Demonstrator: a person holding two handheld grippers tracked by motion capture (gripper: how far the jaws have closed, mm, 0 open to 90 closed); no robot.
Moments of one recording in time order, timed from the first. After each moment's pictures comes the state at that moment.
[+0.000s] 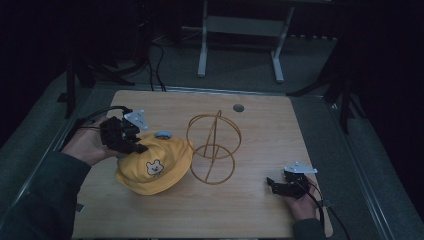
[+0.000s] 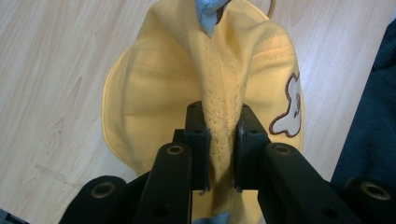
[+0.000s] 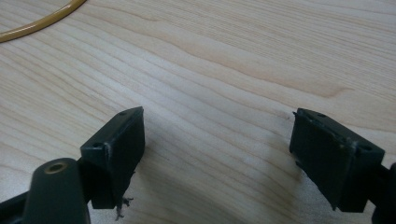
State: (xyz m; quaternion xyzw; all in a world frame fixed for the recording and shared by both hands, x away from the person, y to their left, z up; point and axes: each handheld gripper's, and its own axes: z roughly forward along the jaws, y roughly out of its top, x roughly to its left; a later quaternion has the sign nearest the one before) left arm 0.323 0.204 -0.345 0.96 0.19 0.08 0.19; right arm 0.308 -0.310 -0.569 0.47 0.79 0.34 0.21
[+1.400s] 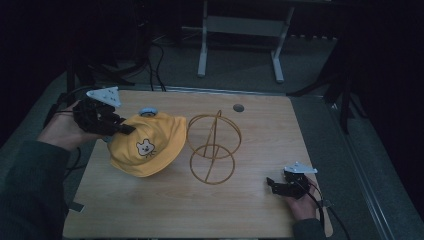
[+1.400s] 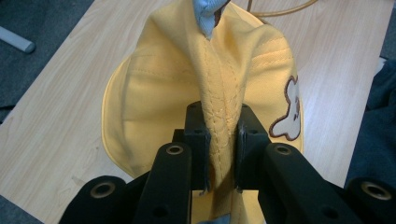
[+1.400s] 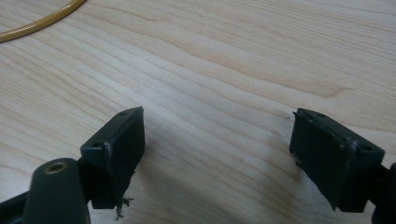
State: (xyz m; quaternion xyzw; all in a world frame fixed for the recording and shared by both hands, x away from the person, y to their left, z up) left arm 0.331 0.250 -0.306 0.93 0.21 0.11 0.29; right arm 0.308 -0.310 -0.569 0.47 0.79 0.34 0.21
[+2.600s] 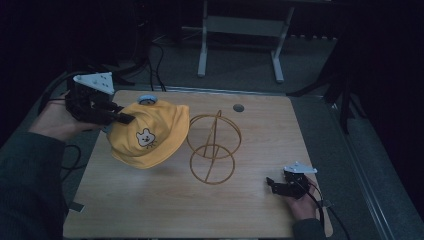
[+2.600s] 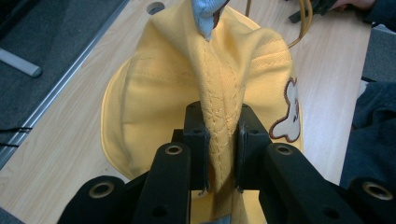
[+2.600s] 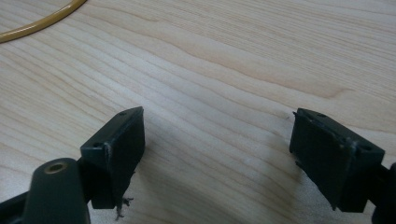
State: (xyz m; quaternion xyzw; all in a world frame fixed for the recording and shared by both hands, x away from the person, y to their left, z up) left arm 0.332 0.250 -0.274 0.92 0.19 0.12 0.32; right arm 0.308 -0.309 -0.569 0.47 0.79 0.34 0.21
